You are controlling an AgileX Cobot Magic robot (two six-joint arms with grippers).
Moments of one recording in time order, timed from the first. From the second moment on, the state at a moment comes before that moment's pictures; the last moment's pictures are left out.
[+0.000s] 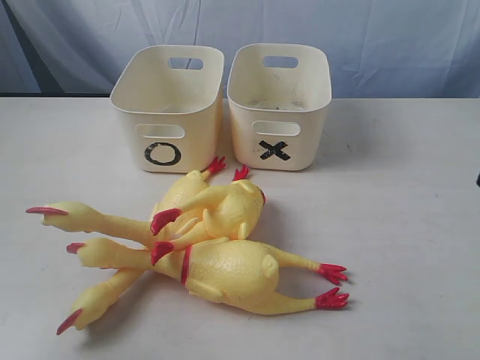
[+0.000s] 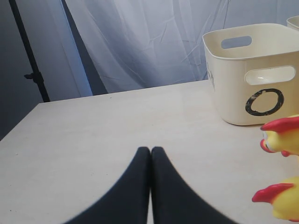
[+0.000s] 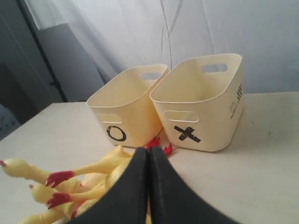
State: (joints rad) left arm 0.02 0.00 0.00 -0.02 0.22 0.16; right arm 0.15 0.32 -0.36 0.95 0.46 -0.66
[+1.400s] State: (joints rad) left arm 0.02 0.00 0.00 -0.02 0.22 0.16; right arm 0.65 1.35 -0.83 0.77 0.52 -1.26
